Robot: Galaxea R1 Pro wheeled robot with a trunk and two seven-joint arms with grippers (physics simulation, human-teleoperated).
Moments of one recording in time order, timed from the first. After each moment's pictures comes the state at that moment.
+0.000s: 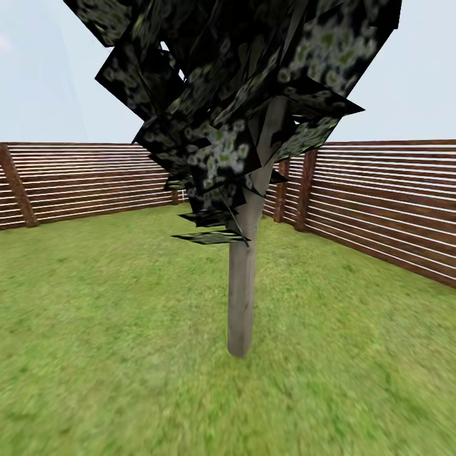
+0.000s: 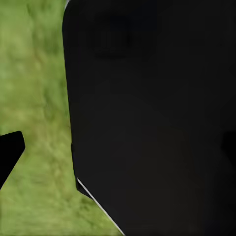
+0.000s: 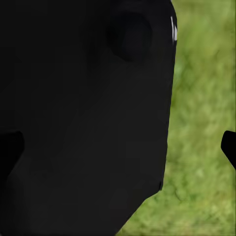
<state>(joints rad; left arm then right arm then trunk) 0.00 0.00 0.00 0.00 0.00 0.00 0.00 0.00 0.00 0.00 0.00 0.00 0.00 0.00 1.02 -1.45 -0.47</state>
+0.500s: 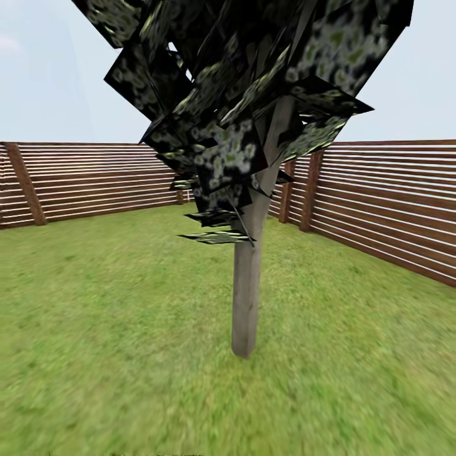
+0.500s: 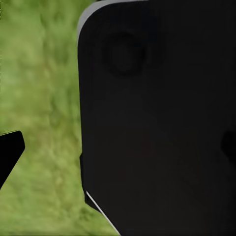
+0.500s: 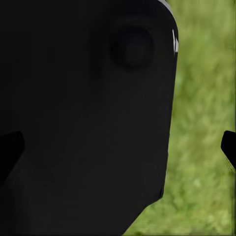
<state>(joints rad) 0.02 0.02 0.01 -0.05 0.00 -0.02 0.00 0.00 0.00 0.00 0.00 0.01 -0.02 0.00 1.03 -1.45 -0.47</state>
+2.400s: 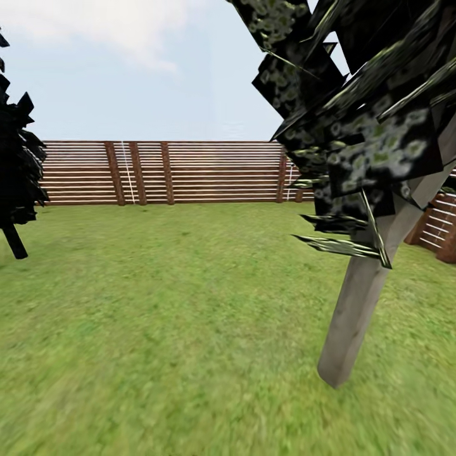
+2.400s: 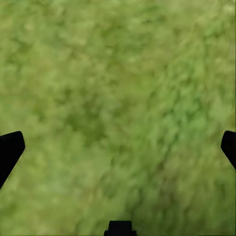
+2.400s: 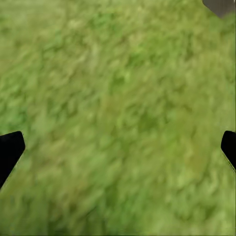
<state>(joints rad) 0.02 0.02 0.00 -0.59 -0.01 -0.12 0.01 -0.07 -0.02 0.00 -0.45 0.01 -0.22 0.00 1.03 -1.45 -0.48</state>
